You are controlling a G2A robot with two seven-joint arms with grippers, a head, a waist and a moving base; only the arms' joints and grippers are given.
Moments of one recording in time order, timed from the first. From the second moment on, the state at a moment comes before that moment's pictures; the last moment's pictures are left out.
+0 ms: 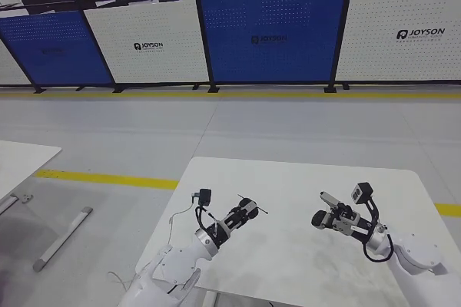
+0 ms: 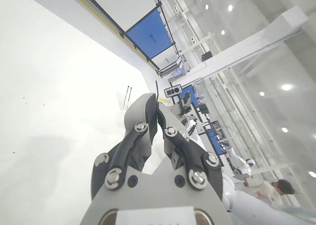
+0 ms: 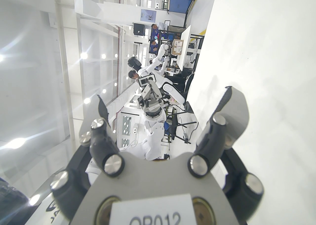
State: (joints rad) left arm 1.58 -1.17 -1.27 -1.82 -0.01 -0.14 -0.26; right arm -1.07 -1.06 1.03 -1.25 0.62 -0.16 0.86
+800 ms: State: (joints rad) left arm 1.55 -1.18 -1.22 -1.81 -0.01 -0.12 -0.17; right arm -1.07 -1.06 1.03 -1.25 0.62 -0.16 0.86
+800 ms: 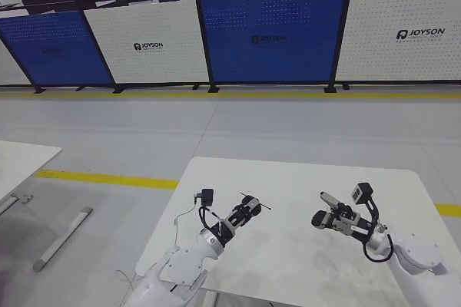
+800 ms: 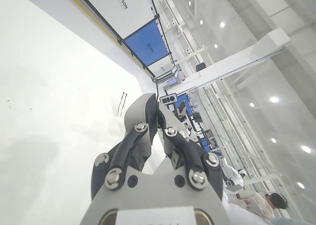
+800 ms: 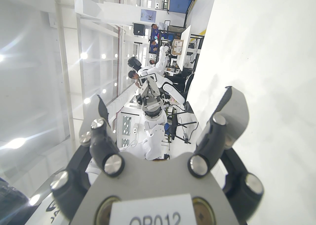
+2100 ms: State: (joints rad) left arm 1.55 -1.18 -1.22 -1.81 -0.01 -0.12 -0.17; right arm -0.92 -0.98 1.15 -1.36 -0.08 -0.01 1.03
